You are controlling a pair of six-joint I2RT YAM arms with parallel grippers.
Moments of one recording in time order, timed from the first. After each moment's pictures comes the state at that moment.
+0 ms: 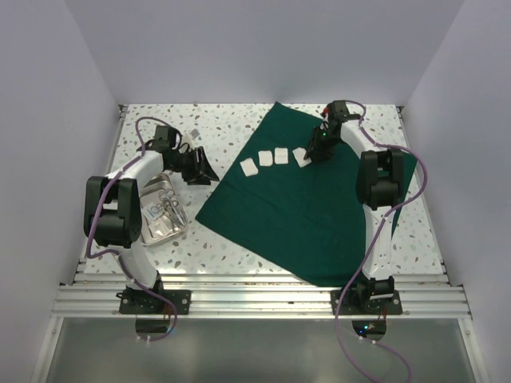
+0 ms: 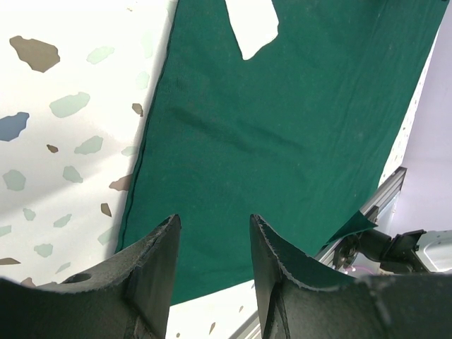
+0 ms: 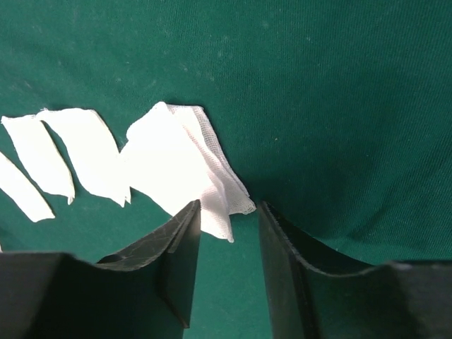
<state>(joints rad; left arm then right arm) -0.07 1.80 1.21 -0.48 0.68 -0.34 0.11 2.36 1.96 -0.77 -0.28 0.35</state>
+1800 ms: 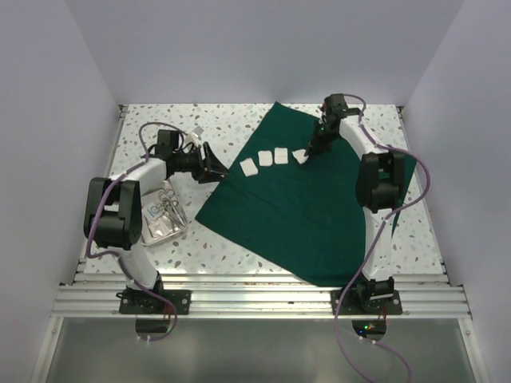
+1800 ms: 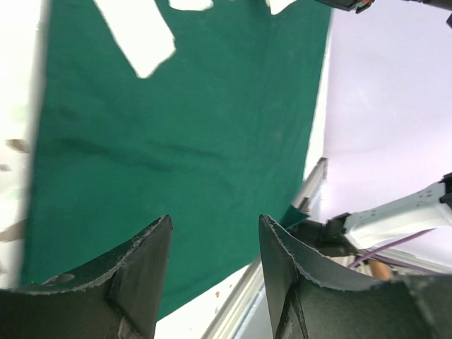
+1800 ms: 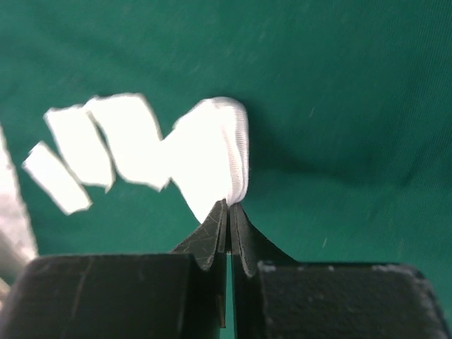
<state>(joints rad) -0.09 1.80 1.14 -0.22 0.89 -0.52 0.15 2.34 2.02 -0.83 -0.25 0.42</state>
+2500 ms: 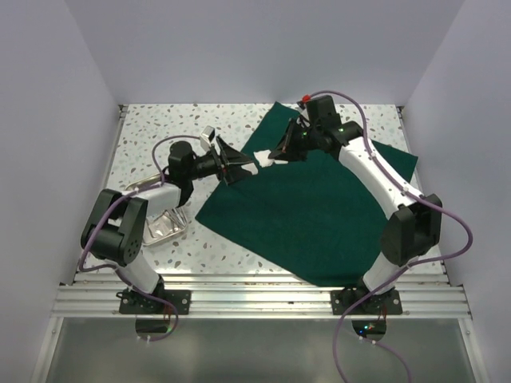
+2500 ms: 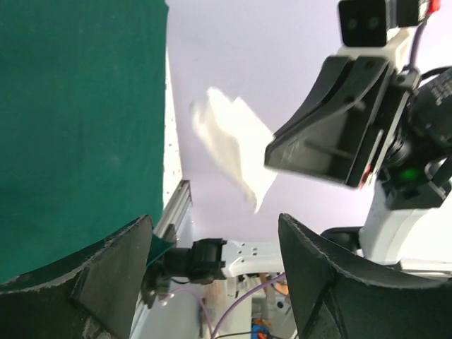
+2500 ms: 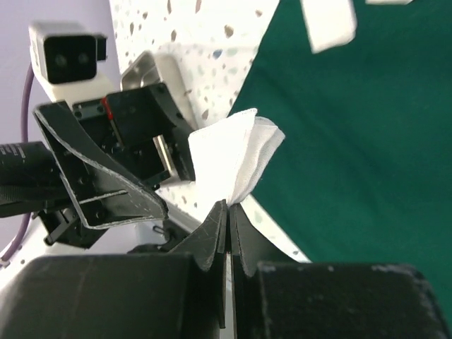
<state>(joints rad) -0.28 1.67 0.82 0.73 0.88 -1.38 0.41 1.70 1.62 -0.69 -0.40 0.76</state>
